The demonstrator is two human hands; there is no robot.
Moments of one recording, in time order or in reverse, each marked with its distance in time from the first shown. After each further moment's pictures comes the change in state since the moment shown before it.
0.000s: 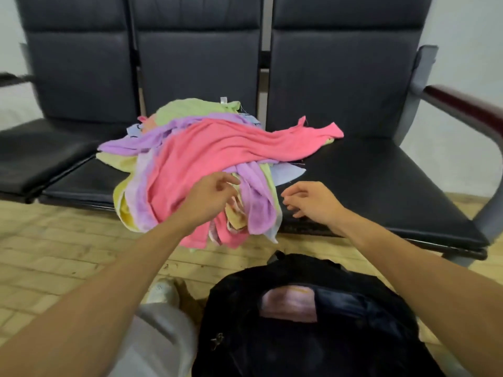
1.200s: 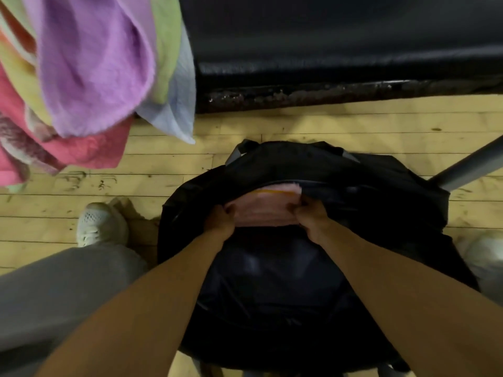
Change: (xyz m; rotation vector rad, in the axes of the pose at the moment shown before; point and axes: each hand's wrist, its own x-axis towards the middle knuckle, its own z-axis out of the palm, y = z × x) left_hand -0.028 -0.291 0.267 0.261 -0.239 -0.822; right_hand -0.002 0.360 0.141 0.249 0.061 0.888
